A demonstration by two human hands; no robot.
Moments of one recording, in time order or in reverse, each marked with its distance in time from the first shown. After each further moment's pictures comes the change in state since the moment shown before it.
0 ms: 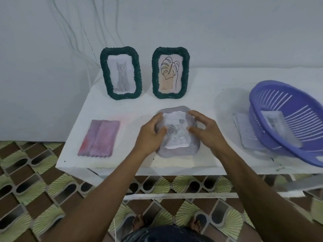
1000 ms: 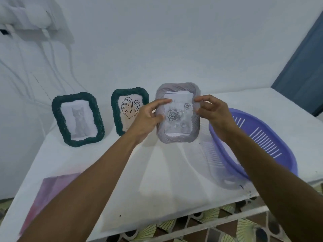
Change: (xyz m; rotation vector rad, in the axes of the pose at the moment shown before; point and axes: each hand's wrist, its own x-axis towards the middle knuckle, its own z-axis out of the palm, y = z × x) left_hand 0.142 0.129 0.045 -0.532 -0.349 0.211; right_hand 0.063 -0.079 -0.148 0.327 0.209 -0.237
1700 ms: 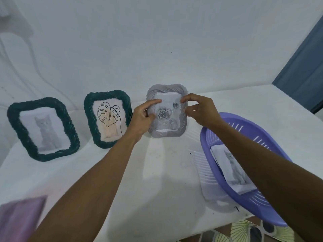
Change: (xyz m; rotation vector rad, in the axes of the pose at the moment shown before) left_hand 0.088 -0.066 0.010 0.095 0.172 -0.013; right_hand 0.093 0.056 -0.041 -0.602 -0.056 -0.089
